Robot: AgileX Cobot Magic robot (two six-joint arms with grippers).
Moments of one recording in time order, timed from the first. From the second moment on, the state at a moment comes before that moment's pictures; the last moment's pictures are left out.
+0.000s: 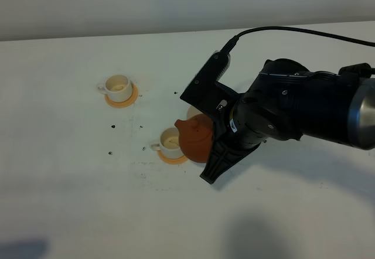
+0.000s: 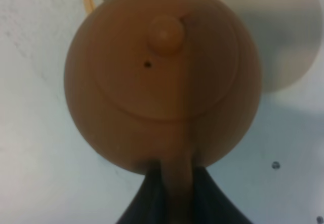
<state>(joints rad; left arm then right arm) 0.06 0.00 -0.45 0.04 1.06 -0.03 0.70 1.74 -1.18 -0.19 0.79 0.03</state>
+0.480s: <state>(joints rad) 0.06 0.00 -0.45 0.04 1.06 -0.03 0.70 1.78 -1.18 -0.25 0.79 0.03</state>
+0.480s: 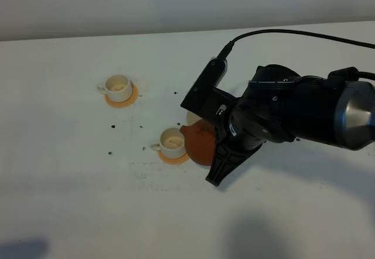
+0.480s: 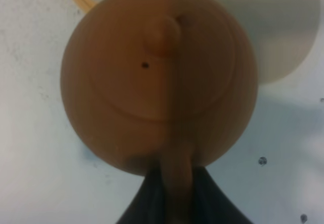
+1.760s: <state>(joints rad) 0.06 0.00 -0.45 0.04 1.06 -0.03 0.74 1.79 -1.18 -0.39 0.78 0.03</state>
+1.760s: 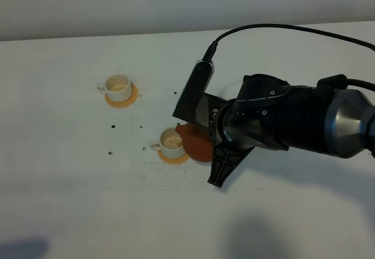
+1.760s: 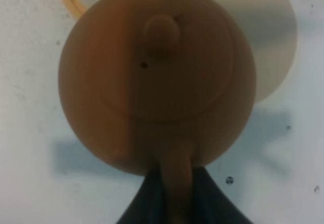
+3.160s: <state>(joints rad) 0.06 0.00 -0.45 0.04 1.06 -0.03 0.76 1.82 -1.18 -0.53 0.77 0.02</state>
